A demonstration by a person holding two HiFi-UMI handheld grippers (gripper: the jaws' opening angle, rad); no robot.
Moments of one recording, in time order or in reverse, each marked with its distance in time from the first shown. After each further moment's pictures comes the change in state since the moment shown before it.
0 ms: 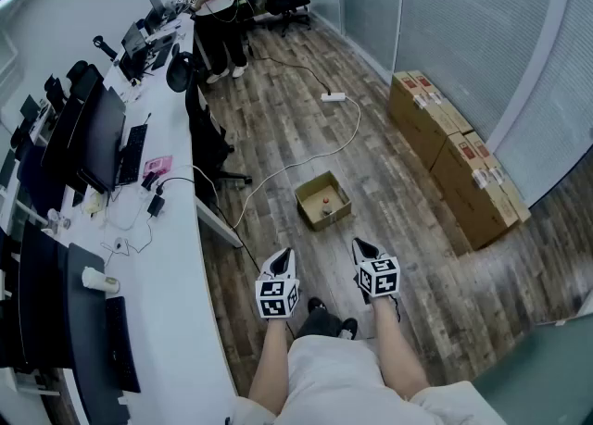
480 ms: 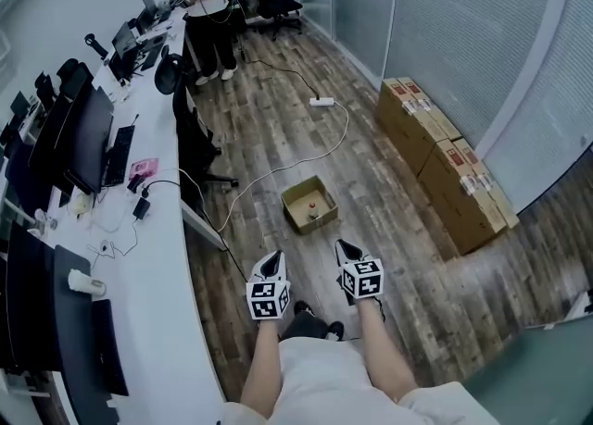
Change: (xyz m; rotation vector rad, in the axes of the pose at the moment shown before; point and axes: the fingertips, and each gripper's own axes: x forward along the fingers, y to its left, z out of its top) left arm -0.005 -0.008 -0.014 -0.028 0.045 0.013; right arm 0.001 0.019 -0.005 0.022 0.008 0.022
